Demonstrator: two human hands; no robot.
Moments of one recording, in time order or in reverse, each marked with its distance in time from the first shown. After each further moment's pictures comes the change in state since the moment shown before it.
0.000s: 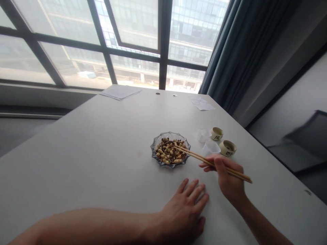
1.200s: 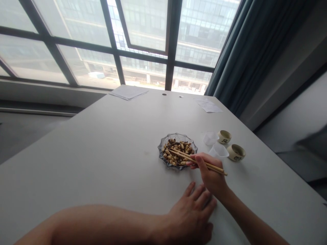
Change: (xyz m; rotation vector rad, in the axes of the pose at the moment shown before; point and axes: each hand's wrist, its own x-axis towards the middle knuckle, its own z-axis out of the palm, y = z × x) left_hand 0.000 0.001 -0.014 -0.020 0.009 0.014; right_hand 0.015 0.011 0.056 -0.020 -0.235 0.065
